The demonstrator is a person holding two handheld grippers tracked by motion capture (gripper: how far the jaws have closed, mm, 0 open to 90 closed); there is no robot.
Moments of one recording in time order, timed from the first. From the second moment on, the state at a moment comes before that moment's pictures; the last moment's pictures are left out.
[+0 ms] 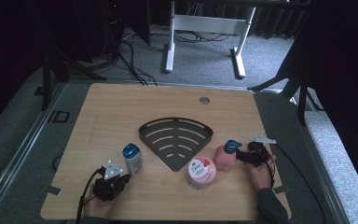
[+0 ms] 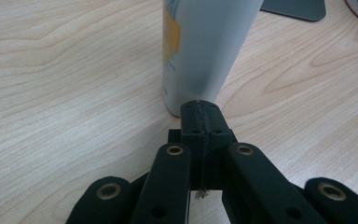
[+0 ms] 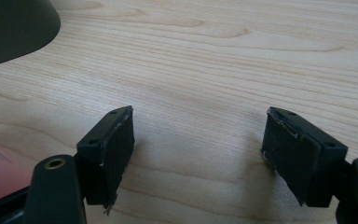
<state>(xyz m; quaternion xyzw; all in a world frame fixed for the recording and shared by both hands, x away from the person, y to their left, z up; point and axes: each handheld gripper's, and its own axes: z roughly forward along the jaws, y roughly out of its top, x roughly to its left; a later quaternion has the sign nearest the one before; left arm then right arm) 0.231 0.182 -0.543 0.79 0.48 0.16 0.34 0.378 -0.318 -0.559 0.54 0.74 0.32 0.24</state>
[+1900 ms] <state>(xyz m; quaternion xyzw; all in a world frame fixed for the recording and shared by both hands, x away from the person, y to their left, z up) 0.272 0.166 -0.545 0.79 0.47 0.19 0.34 0.379 -0.317 -0.559 0.54 0.74 0.32 0.23</state>
